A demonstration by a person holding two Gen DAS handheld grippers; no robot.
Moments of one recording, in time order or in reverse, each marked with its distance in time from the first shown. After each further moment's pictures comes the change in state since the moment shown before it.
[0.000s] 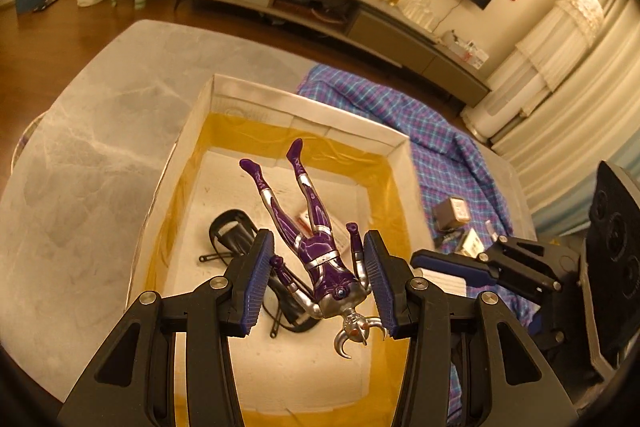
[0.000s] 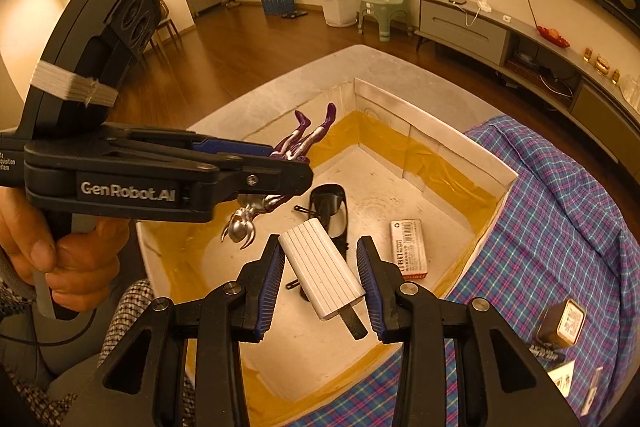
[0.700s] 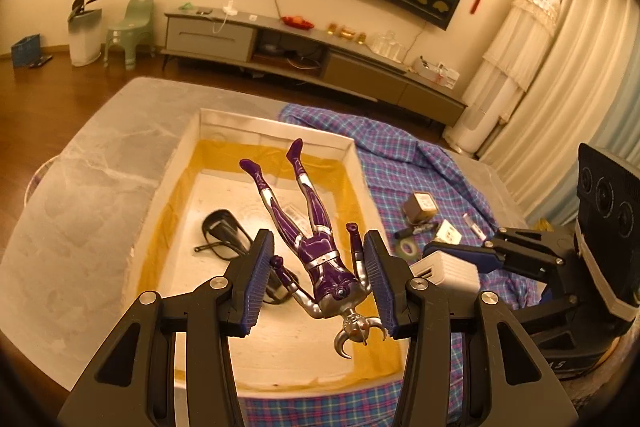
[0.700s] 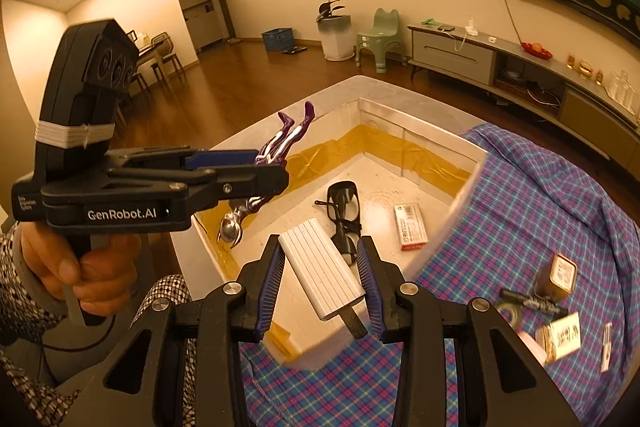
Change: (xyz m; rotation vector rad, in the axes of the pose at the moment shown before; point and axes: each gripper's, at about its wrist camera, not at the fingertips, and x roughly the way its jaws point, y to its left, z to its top) left arm -0.076 -0.033 -0.070 0.142 -0.210 -0.023; right arm -0.068 0.027 -0.058 0.029 -0.154 0.015
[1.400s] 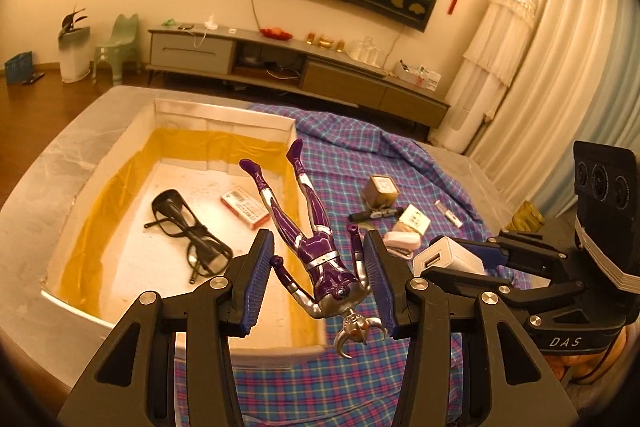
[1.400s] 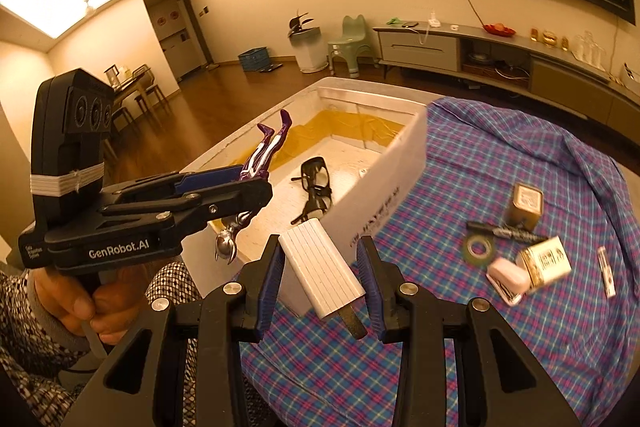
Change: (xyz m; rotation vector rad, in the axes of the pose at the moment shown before) left arm -0.002 -0.073 -0.055 0.049 -0.064 -0.021; right arm -0.063 -0.028 -0.068 0.126 -0.066 -0.027
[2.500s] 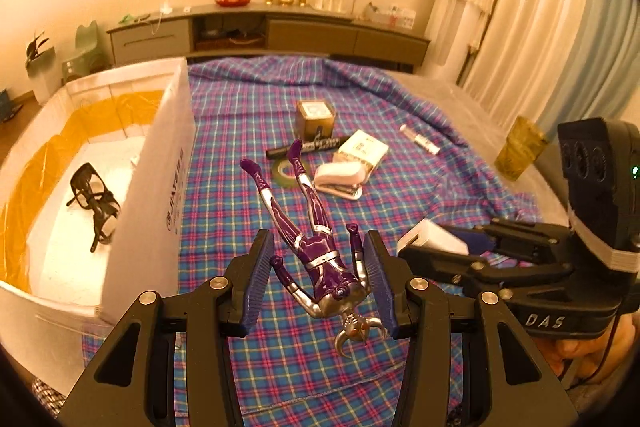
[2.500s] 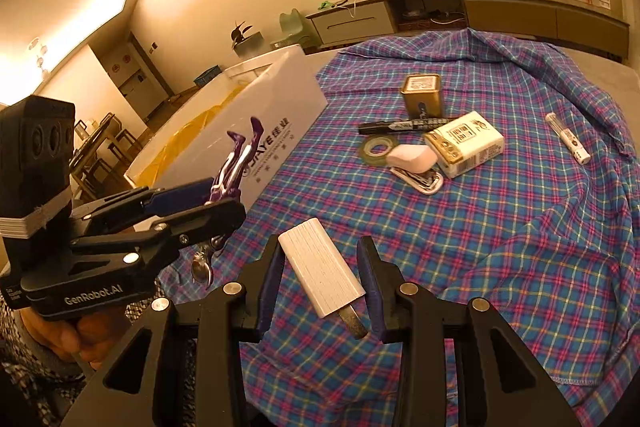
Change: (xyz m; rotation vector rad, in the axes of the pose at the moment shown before) left arm 0.073 -0.122 -0.058 0.177 0.121 0.002; right arm -0.028 -0.114 -0.108 0.268 -0.008 -0.044
